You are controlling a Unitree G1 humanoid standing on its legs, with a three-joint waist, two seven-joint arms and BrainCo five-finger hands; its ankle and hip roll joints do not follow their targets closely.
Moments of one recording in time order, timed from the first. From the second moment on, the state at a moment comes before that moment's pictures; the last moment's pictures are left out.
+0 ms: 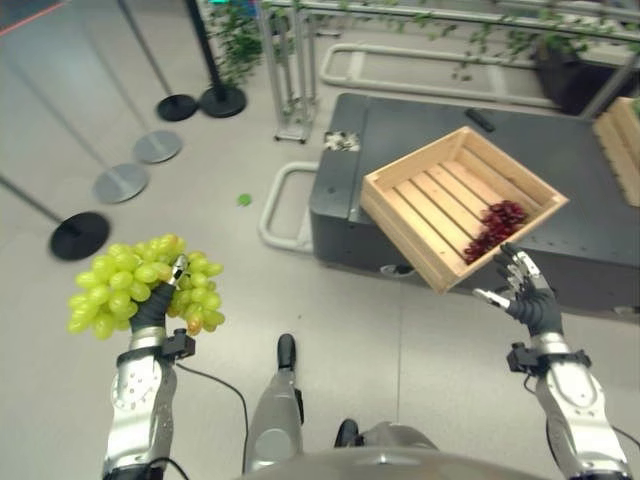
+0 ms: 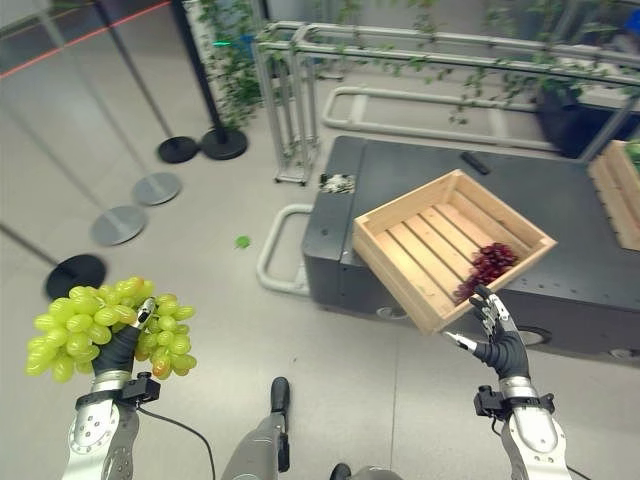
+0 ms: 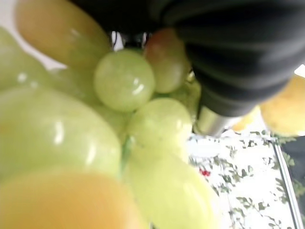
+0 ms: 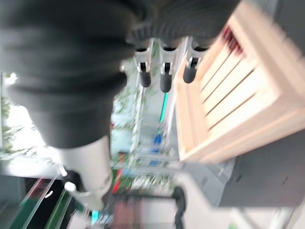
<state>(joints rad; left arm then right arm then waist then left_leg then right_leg) 0.19 0.28 0.17 0.02 -0.38 -0.29 0.04 0.22 -0.39 -0.14 0.02 0.26 -0.27 0.03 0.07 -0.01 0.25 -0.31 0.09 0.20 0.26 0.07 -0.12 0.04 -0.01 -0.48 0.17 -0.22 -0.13</state>
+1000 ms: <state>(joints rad) 0.09 0.39 0.14 -0.15 -0.33 -0.31 0.04 0.20 -0.38 0.04 -0.15 0.24 -0.29 0.13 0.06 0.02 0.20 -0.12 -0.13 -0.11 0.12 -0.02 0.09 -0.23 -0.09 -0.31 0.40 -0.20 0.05</state>
